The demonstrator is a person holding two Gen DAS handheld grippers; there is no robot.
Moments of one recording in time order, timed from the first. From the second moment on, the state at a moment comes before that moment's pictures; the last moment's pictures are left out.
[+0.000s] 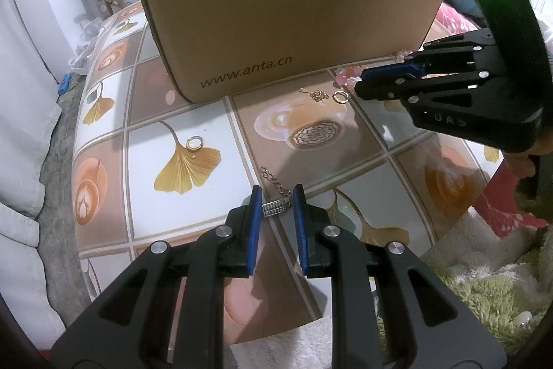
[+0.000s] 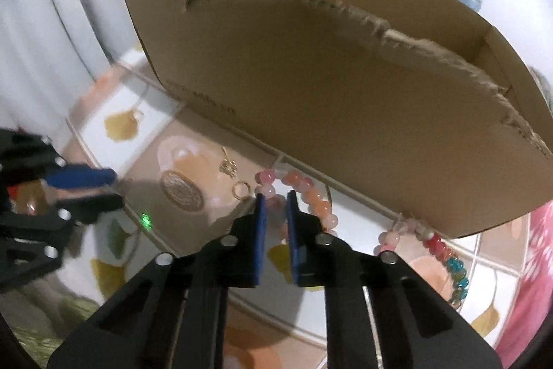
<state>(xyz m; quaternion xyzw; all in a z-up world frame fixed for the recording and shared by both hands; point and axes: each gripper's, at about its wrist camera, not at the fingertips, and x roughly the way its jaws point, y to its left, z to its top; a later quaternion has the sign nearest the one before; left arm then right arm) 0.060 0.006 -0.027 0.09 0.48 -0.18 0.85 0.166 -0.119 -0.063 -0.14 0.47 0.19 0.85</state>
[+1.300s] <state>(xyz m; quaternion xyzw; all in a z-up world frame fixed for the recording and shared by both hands) 0.058 0.007 -0.027 0.09 0.48 -0.18 0.86 0.156 -0.151 -0.066 -0.02 0.52 0.24 0.82</state>
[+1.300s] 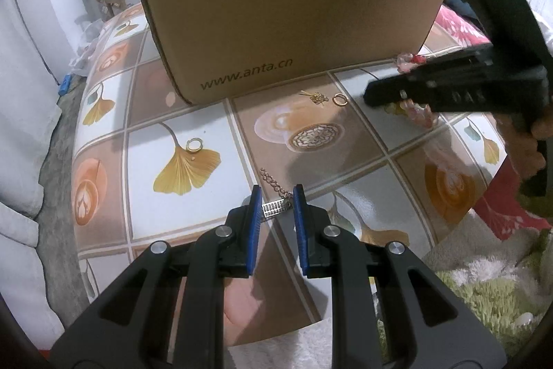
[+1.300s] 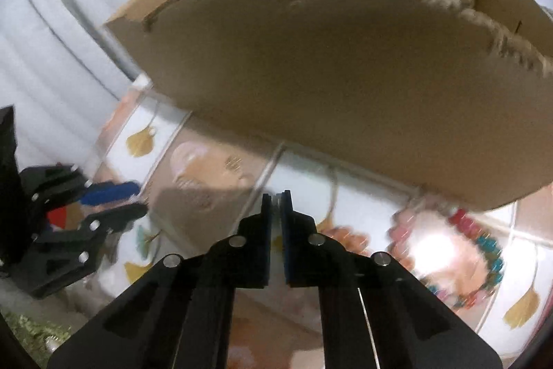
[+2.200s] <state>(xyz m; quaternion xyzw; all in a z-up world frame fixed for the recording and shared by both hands) 0.055 0.010 -0.030 0.08 0.46 -0.20 0.86 0.148 -0.130 -0.063 -0.02 0.50 0.24 0.83</state>
